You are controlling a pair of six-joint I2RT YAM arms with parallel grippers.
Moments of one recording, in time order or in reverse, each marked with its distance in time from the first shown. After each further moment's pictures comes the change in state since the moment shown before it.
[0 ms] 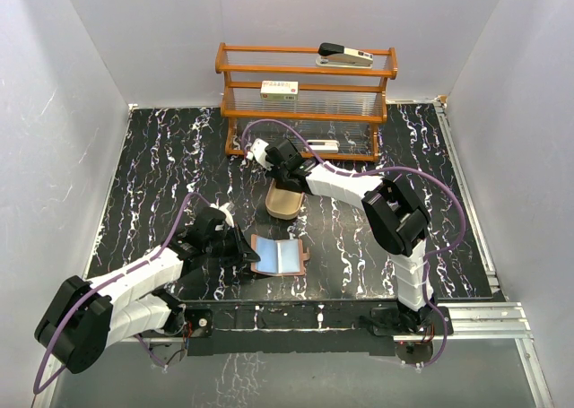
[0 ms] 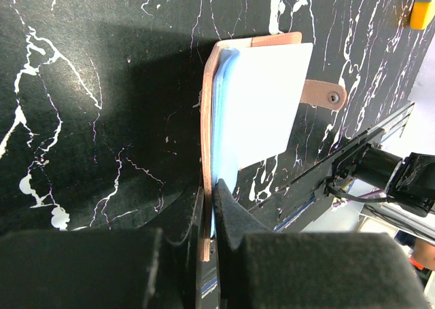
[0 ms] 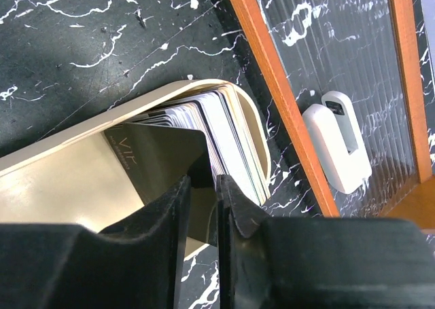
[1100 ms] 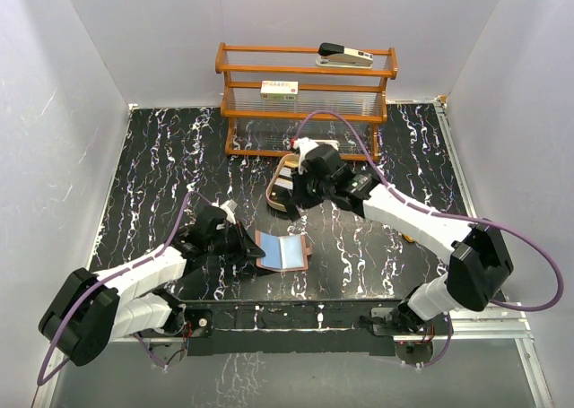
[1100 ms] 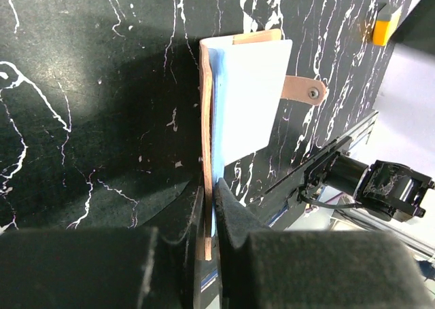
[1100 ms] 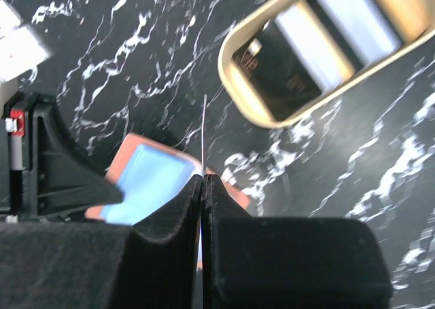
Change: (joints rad) left arm 0.000 0.048 -0.012 0.134 0.025 -0.083; right arm 0.004 -0.559 -0.299 -0.155 -0.353 0.701
